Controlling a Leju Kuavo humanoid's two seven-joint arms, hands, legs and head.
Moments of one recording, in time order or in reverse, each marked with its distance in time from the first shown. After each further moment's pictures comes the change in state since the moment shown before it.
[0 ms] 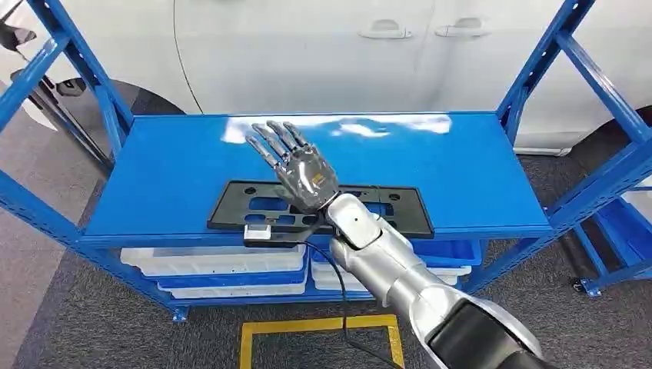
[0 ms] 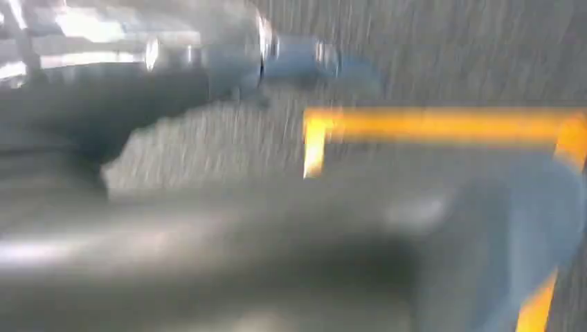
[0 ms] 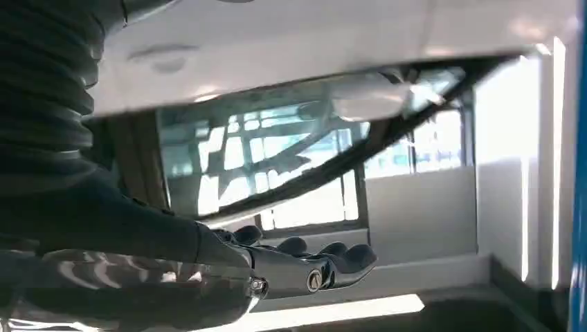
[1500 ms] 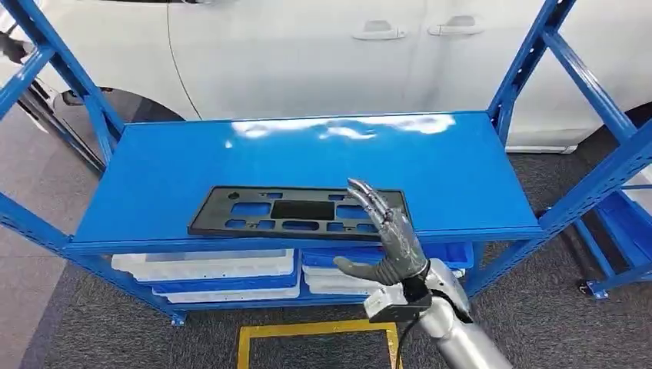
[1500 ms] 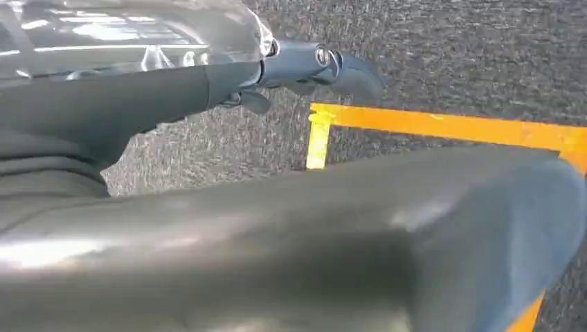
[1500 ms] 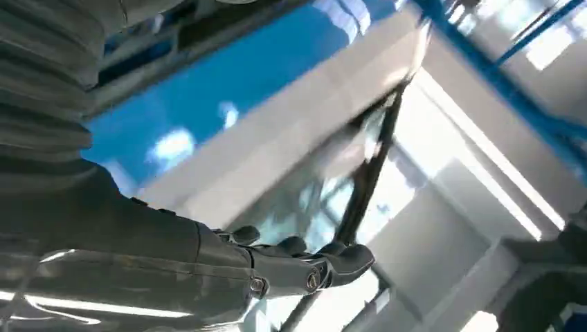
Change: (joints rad) left arm 0.015 0.008 0.049 0.000 0.027 0.012 -0.002; right arm 0.583 -0.301 -0.233 -0.770 -0.527 0.381 -0.370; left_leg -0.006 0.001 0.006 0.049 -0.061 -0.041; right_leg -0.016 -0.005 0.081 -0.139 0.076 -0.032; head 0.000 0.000
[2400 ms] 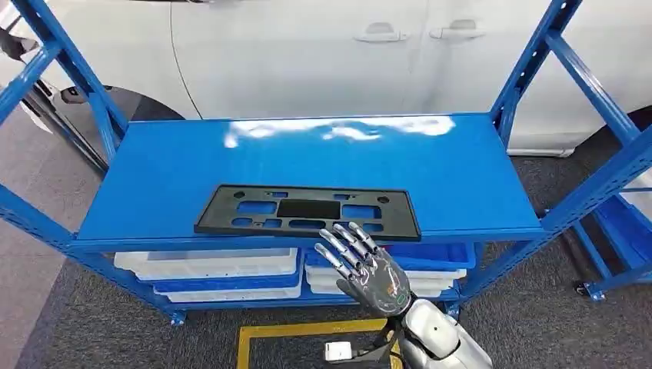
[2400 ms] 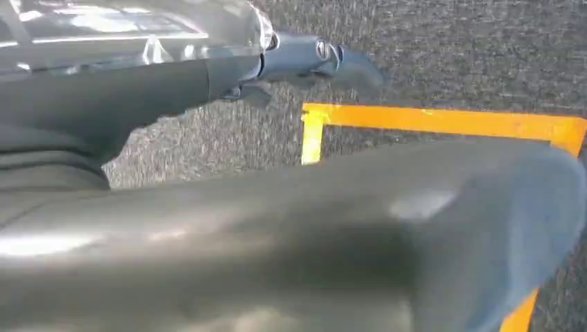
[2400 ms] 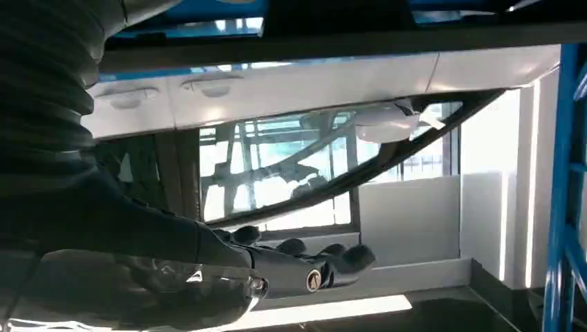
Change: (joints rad) left arm 0.003 0.003 -0.001 0.000 -0.033 -0.020 -0.026; right arm 0.053 -0.026 0.121 0.145 0.696 -0.379 0.262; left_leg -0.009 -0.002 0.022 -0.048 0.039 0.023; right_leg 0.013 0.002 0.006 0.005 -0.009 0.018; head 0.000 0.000
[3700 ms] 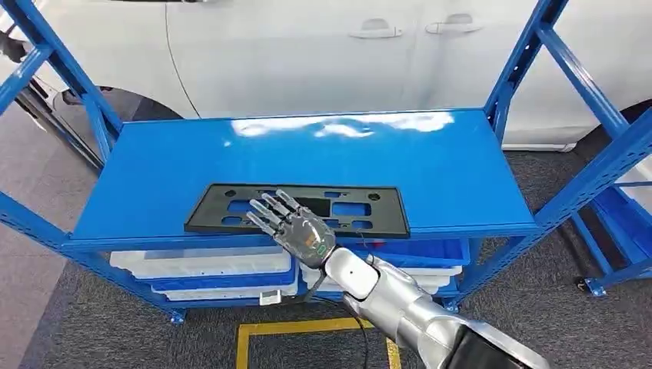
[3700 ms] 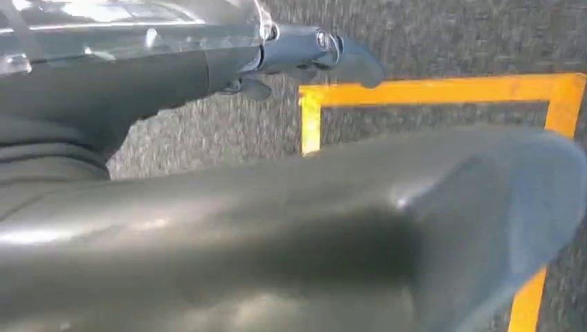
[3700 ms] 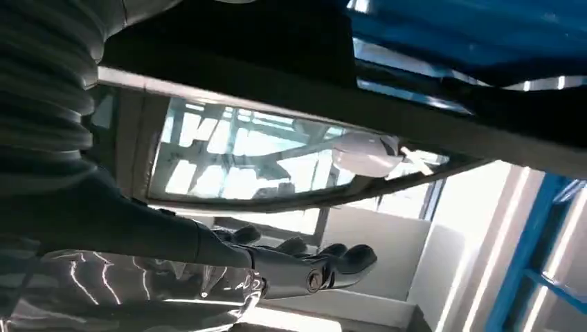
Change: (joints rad) left arm -0.024 -0.006 -0.027 0.001 -0.039 0.013 0.010; right arm -0.556 0.266 0.459 0.735 0.123 -0.002 0.397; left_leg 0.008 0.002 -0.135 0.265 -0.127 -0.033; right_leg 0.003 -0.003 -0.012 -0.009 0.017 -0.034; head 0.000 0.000
